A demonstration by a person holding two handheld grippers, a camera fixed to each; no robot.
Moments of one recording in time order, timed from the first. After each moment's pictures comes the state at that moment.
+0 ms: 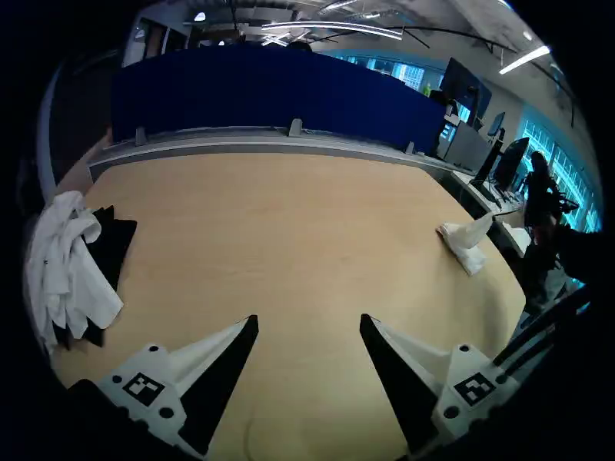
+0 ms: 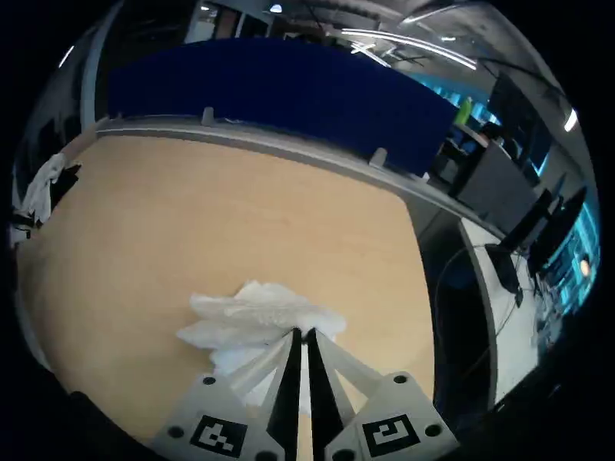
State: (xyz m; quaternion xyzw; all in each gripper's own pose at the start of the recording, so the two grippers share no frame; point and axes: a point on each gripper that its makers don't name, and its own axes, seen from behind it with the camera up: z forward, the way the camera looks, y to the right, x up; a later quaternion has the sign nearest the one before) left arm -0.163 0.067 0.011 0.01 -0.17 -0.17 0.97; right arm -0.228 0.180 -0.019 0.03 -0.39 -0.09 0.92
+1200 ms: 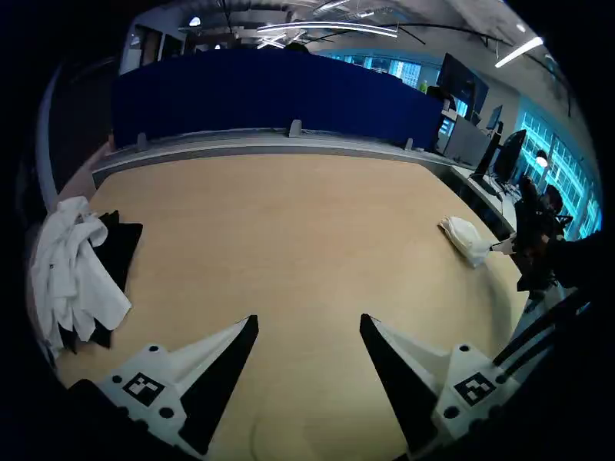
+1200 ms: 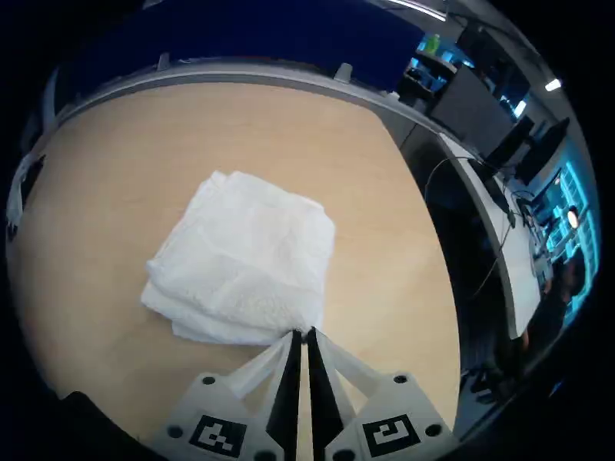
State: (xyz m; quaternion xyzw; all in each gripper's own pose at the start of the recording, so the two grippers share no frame) left arm -0.165 0.065 -0.003 0.02 -0.17 -0.16 0.97; right arm -0.320 0.205 -0.090 -0.06 -0.48 -0.07 0.87
